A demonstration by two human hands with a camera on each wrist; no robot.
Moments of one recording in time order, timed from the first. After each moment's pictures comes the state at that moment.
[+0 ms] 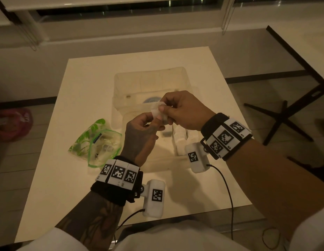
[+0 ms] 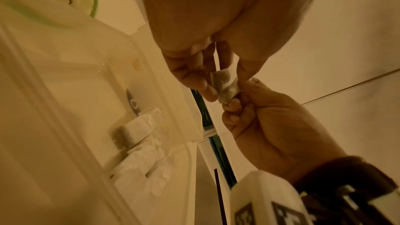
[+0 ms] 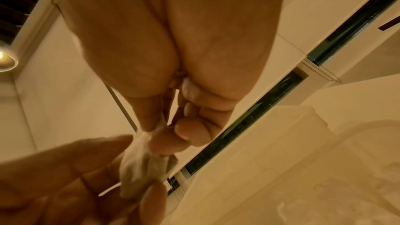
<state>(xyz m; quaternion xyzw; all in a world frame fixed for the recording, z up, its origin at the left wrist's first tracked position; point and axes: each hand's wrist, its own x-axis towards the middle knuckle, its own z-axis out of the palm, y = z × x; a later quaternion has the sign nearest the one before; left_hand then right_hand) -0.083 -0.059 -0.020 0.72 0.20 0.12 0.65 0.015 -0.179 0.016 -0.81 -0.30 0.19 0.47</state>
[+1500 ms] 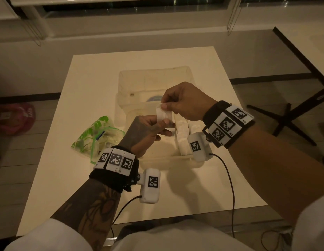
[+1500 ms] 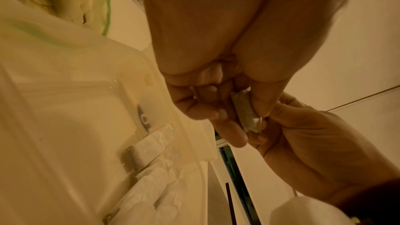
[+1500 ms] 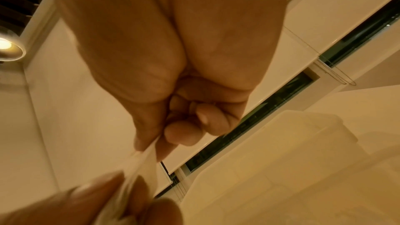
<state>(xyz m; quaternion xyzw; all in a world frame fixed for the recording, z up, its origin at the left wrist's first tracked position) -0.078 -0.039 -0.020 0.73 0.13 -0.04 0.67 0.034 -0.169 0.029 -0.85 -0.33 0.19 0.36</state>
